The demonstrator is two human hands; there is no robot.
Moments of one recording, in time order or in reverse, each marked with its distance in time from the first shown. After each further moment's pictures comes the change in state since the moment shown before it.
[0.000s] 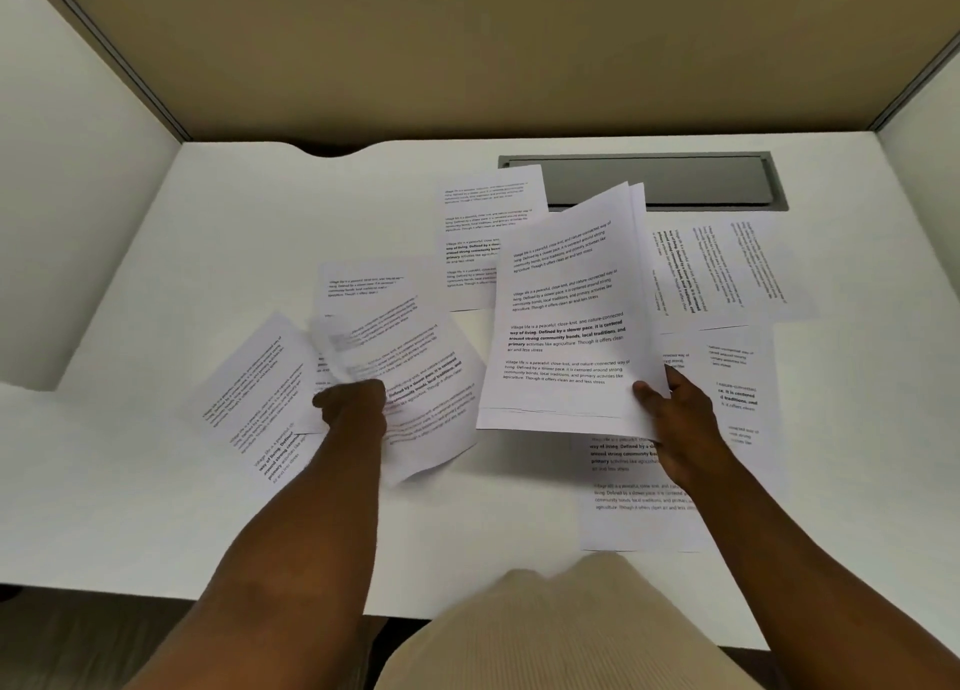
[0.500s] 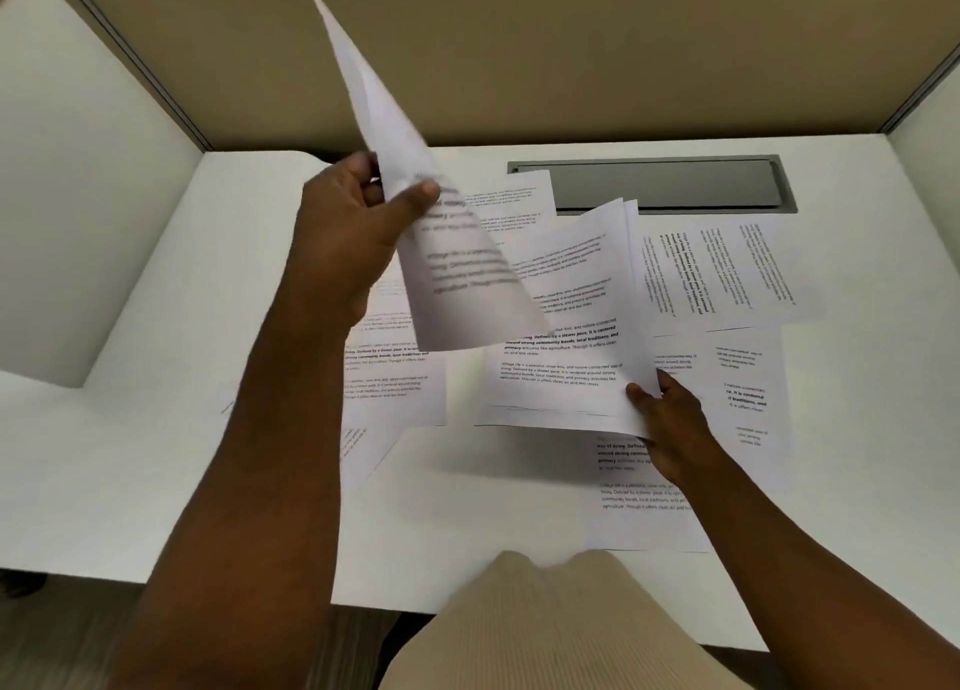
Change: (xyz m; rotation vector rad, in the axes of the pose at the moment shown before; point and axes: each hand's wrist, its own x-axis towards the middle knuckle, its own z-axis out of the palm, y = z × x) left_hand -0.179 0.145 -0.074 -0.231 -0.451 0.969; right_hand 0.000 0.004 0.009 0.080 -0.071 0.071
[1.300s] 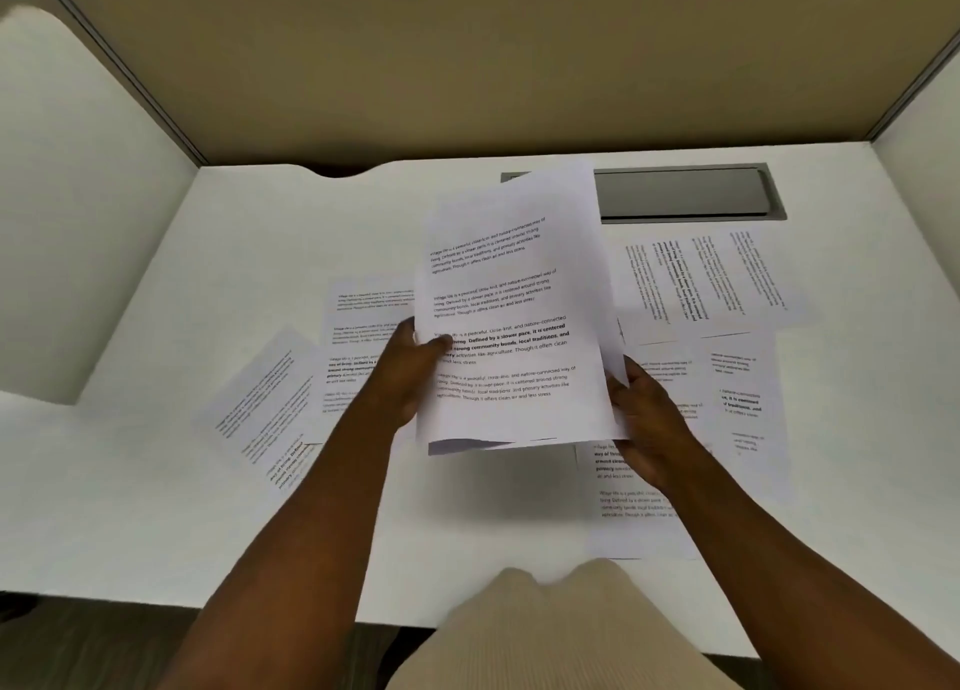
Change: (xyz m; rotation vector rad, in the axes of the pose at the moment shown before) left_hand -0.011 -0.163 0.020 -0.173 -0.095 -0.554; right_hand -0.018 -0.015 0.024 0.106 -0.294 -0.046
